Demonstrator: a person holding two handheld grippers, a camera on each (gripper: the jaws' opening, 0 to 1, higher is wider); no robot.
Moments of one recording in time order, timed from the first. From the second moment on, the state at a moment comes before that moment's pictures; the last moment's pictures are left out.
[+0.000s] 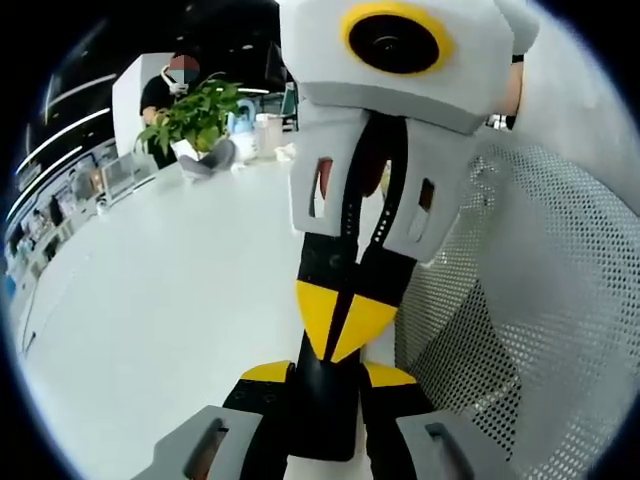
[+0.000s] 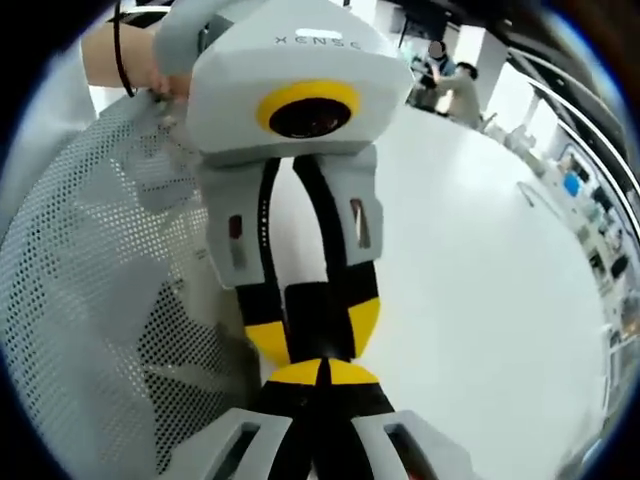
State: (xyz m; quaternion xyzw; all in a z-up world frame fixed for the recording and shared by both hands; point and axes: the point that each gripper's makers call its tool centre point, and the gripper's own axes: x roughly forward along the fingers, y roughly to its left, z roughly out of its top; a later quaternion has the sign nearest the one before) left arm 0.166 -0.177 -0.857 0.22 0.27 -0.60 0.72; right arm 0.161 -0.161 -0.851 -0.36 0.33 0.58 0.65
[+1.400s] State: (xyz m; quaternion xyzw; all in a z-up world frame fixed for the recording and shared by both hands) left arm 0.165 -0.182 -0.858 0.21 0.27 -0.59 0.73; right arm 0.161 -0.165 -0.853 -0.42 0.35 0.58 0.61
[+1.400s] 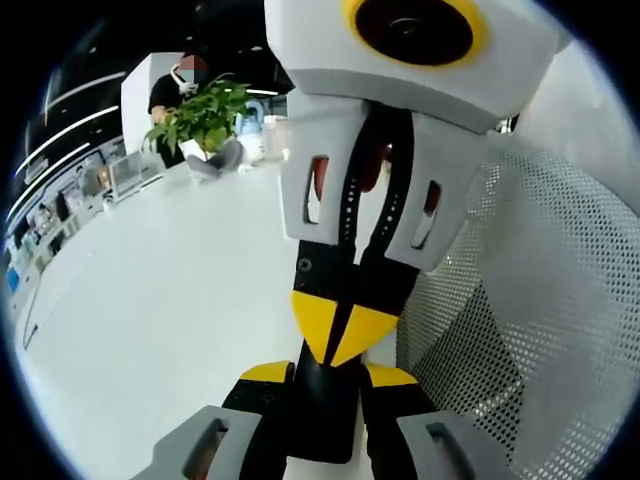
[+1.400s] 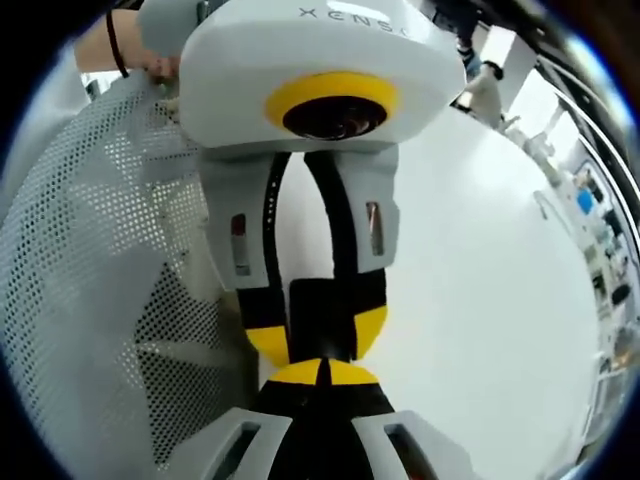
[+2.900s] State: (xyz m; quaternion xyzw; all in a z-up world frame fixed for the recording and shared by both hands) left arm 0.166 -0.184 -0.859 0.21 0.27 -0.59 0.73; right arm 0.161 -0.167 -0.856 -0.53 0.30 0.57 0.55
